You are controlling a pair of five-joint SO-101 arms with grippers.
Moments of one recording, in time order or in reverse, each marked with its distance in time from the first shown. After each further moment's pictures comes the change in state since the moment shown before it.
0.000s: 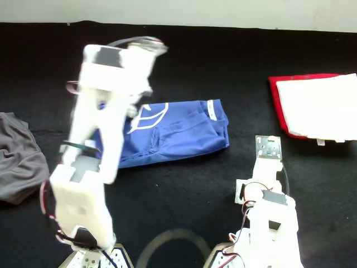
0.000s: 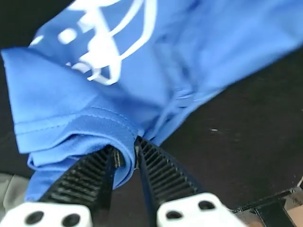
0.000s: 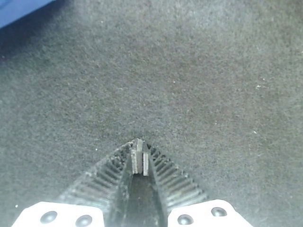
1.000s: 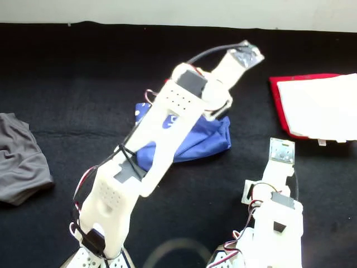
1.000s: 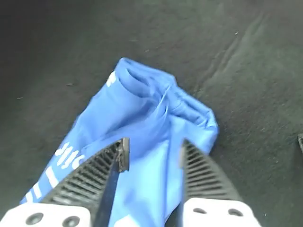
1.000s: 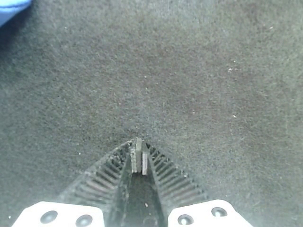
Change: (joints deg) left arm 19.8 11.1 -14.4 -22.0 0.5; right arm 7.0 -0.2 0.3 1.1 -0.2
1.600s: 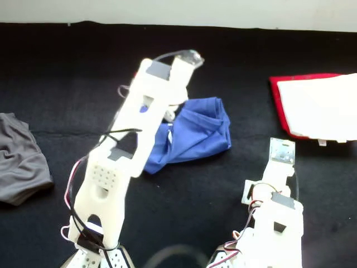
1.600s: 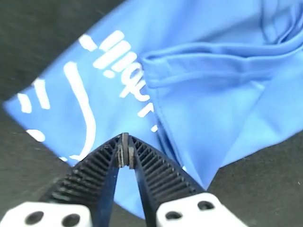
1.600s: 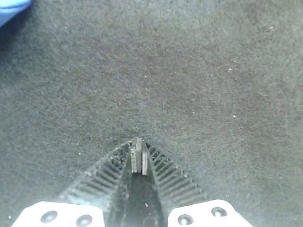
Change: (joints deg) left arm -11.1 11.0 3.3 9.5 7.7; right arm 0.0 0.0 0.0 0.0 0.0
